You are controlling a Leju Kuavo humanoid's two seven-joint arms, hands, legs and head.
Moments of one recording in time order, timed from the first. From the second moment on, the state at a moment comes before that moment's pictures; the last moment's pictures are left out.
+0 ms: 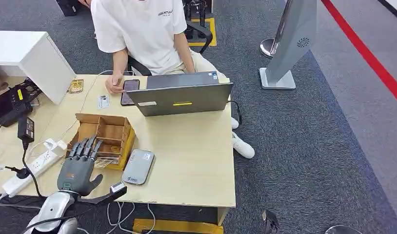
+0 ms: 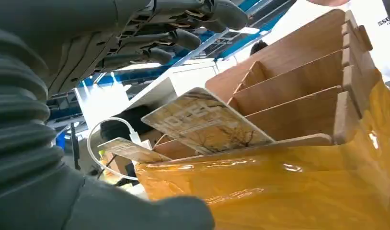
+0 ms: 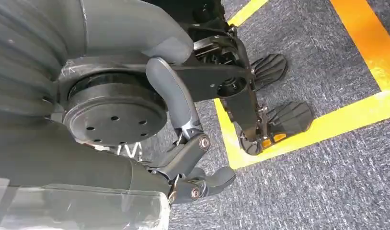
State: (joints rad) left arm -0.10 0.29 -0.29 -1.24 -1.27 0.26 -0.03; right arm -0.26 0.11 -0.05 -0.24 -0.25 -0.33 0.34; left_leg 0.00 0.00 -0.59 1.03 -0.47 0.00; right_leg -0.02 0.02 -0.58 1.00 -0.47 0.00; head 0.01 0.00
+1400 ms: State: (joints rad) left arm 0.02 0.33 -0.31 -1.68 -1.22 0.58 -0.18; right arm -0.20 0.10 -0.15 -0.24 -0.26 -0.33 0.26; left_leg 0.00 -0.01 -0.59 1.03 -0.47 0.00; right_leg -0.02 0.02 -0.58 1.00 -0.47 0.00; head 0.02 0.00
